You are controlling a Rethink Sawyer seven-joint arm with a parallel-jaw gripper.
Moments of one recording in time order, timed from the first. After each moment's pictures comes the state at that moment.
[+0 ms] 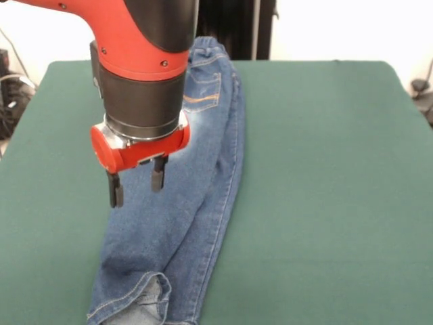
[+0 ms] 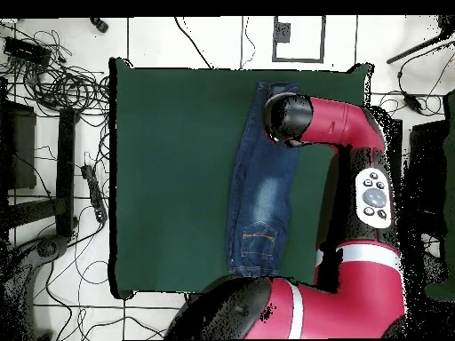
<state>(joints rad) -0.31 -0.34 0.06 1.02 -0.24 0.86 0.96</state>
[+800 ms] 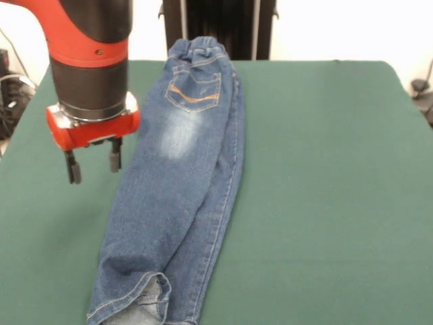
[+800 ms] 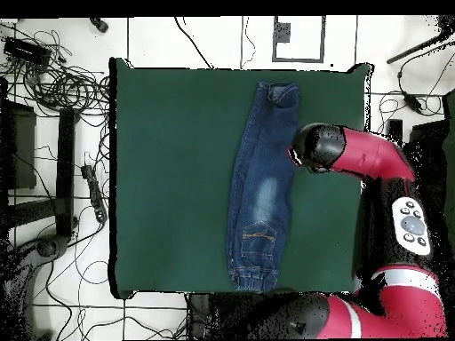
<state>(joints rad) -0.44 -0.38 0.06 1.18 -0.26 0.75 0.96</state>
